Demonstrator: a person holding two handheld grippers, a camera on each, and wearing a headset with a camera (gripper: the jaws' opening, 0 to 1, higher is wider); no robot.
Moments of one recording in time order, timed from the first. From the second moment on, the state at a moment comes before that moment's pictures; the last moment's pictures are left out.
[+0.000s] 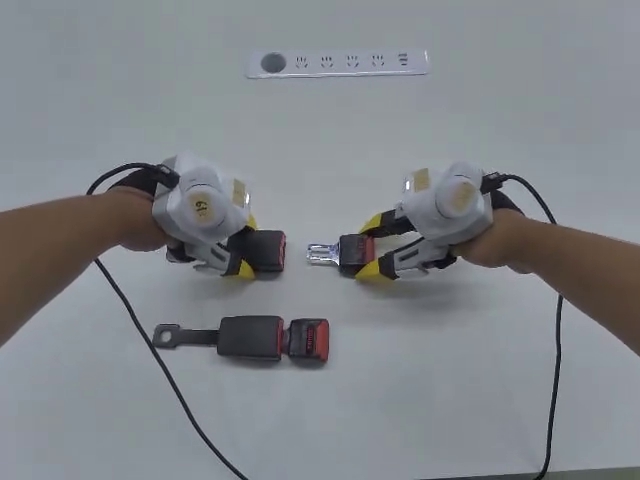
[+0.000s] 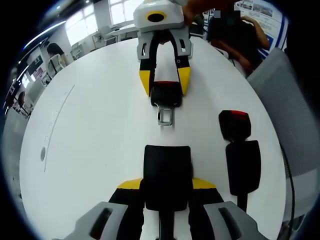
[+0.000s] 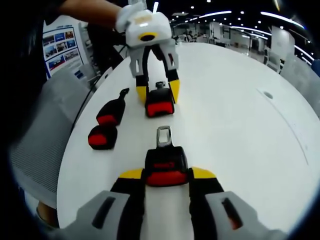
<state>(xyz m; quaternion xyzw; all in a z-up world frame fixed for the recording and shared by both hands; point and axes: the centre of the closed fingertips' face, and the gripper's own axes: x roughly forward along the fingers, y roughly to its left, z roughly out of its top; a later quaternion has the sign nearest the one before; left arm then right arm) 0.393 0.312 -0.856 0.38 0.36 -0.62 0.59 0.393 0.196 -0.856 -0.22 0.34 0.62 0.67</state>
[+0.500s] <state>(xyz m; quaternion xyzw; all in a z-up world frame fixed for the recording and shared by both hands) 0.393 0.312 -0.857 0.37 0.36 -0.62 0.59 0.386 0.162 -0.855 -0.23 0.34 0.62 0.67</state>
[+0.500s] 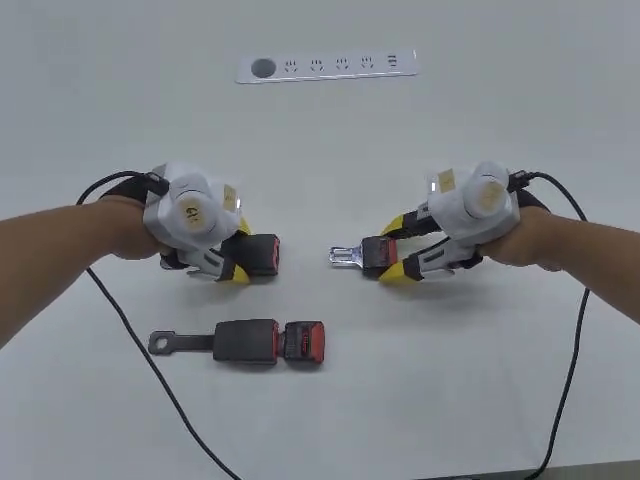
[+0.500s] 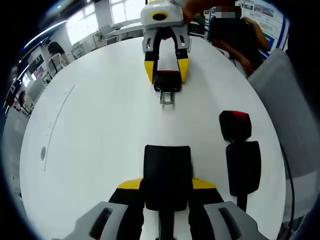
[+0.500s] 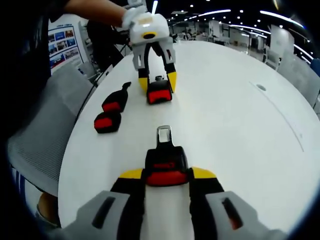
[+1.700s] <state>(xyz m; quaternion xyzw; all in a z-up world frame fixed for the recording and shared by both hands) 0.394 0.311 -0.855 0.37 0.36 -0.61 0.60 0.382 0.121 -0.849 -0.17 0.39 0.56 0.71</state>
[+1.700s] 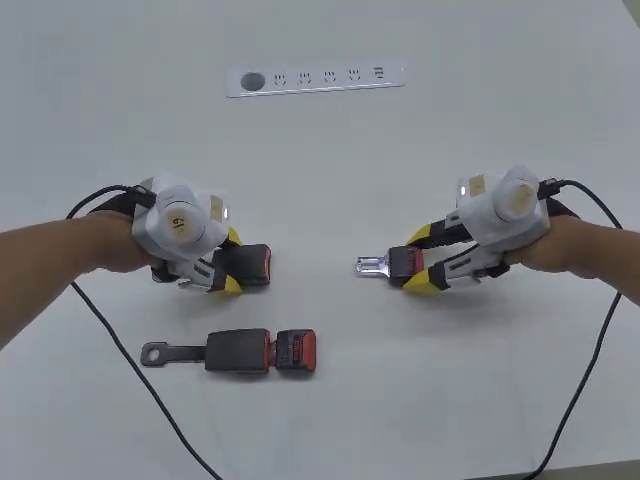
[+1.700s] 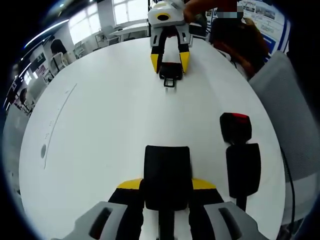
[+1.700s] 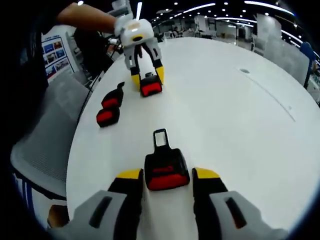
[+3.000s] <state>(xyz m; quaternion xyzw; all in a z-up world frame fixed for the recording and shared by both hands) 0.335 0.393 -0.750 0.07 0.29 -0.31 0.90 0.341 0.129 -0.760 -0.10 0.24 0.30 0.92</state>
